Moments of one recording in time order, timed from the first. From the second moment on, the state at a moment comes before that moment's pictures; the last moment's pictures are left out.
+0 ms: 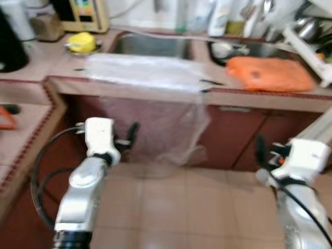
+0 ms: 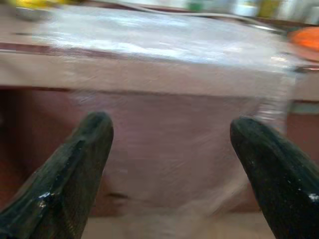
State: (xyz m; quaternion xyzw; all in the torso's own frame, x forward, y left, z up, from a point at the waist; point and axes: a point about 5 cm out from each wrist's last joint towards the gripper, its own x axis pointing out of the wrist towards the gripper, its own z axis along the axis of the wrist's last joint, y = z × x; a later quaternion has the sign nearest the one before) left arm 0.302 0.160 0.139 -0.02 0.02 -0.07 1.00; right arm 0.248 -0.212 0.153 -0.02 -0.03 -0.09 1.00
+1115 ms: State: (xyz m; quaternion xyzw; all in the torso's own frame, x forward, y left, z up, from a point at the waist) left arm 0.304 0.150 0.149 -0.03 -0.02 -0.09 1.00; right arm 0.256 -0.210 0.156 -0.04 -0.04 -0.10 0.99
